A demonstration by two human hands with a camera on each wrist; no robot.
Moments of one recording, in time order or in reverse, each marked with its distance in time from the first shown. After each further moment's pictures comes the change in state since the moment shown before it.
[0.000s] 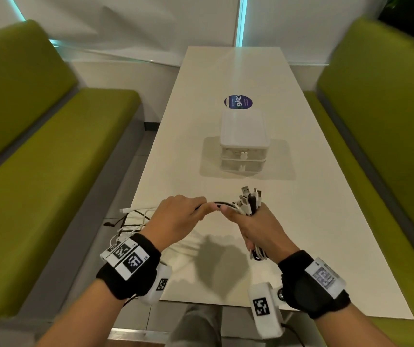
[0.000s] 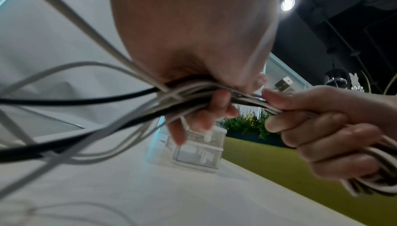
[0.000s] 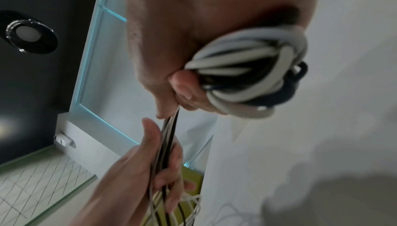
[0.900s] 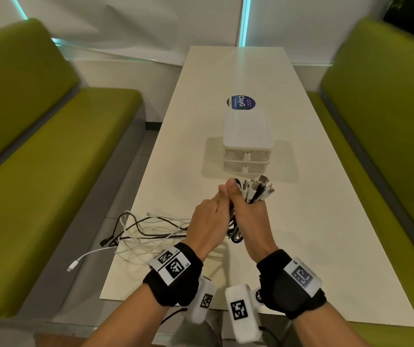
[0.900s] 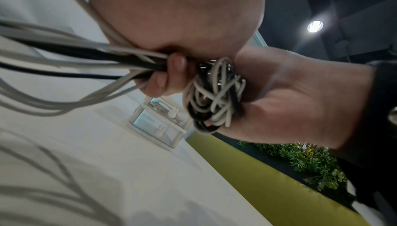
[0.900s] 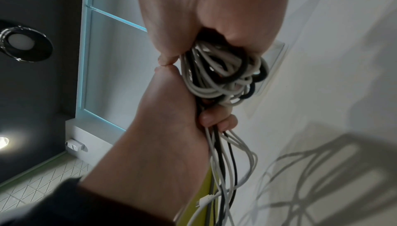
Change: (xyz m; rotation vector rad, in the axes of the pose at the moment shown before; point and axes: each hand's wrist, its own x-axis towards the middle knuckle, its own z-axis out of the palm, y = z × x) left_hand 0.010 0.062 0.028 -0.587 0.161 -0.176; right_hand 0.020 -0.012 0.035 0.458 0.241 -0.110
